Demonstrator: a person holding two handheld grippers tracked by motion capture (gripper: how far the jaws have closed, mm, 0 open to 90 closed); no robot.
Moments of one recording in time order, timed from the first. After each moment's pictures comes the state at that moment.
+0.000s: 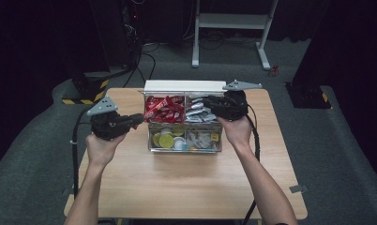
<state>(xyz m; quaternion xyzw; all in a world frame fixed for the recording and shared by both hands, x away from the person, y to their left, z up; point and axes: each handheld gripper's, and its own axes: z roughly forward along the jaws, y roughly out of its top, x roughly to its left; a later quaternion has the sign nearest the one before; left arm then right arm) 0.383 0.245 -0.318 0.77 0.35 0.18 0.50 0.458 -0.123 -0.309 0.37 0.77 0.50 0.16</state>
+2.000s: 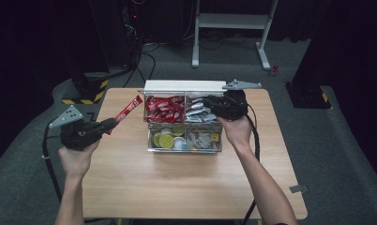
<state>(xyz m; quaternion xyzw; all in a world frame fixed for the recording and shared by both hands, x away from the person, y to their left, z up) 0.349 0.313 -0.328 0.71 0.41 0.21 0.52 0.458 -0.122 -0.307 0.37 0.77 0.50 0.16</state>
